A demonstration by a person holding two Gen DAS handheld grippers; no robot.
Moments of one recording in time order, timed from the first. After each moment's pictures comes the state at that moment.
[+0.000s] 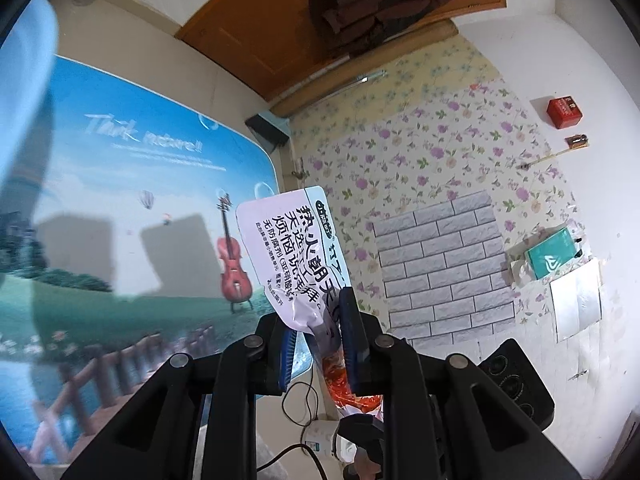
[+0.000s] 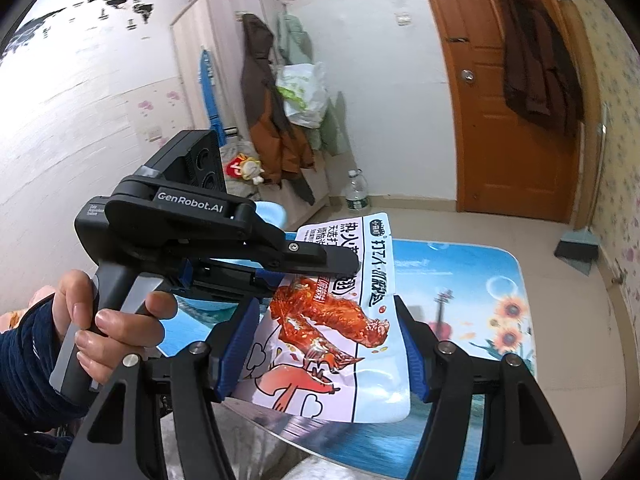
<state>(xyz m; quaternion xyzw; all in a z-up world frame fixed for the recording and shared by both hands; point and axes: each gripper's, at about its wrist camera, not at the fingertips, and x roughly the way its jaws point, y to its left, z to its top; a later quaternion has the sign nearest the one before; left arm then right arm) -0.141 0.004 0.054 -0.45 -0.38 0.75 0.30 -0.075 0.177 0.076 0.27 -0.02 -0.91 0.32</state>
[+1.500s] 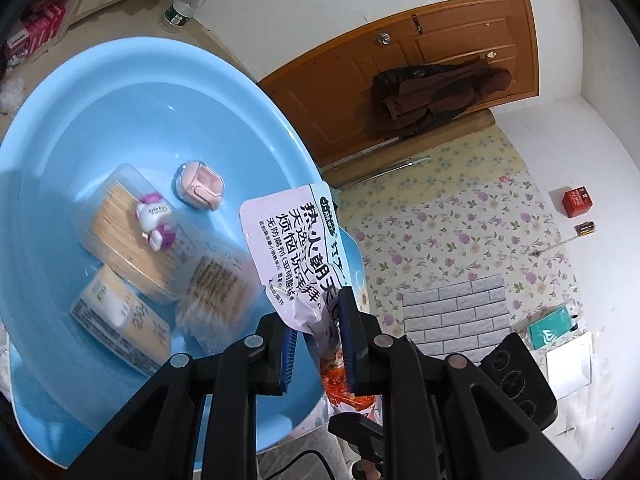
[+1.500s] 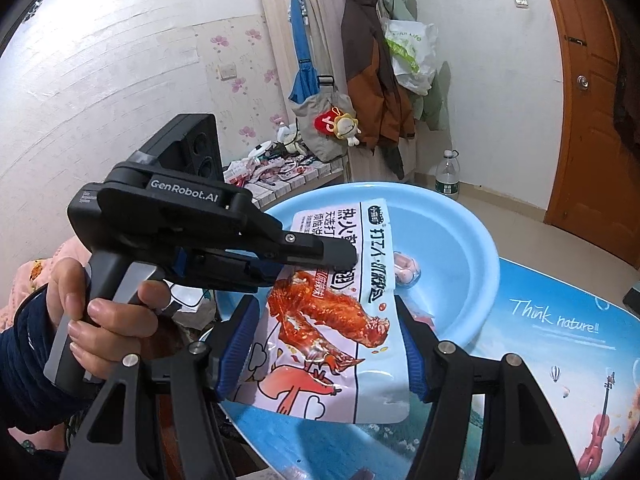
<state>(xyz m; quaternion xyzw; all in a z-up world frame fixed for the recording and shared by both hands) -0.104 -0.234 0.031 -0.40 -0.45 0.77 0.20 -0.103 -0.053 0.054 0.31 0.05 -0.84 0.44</state>
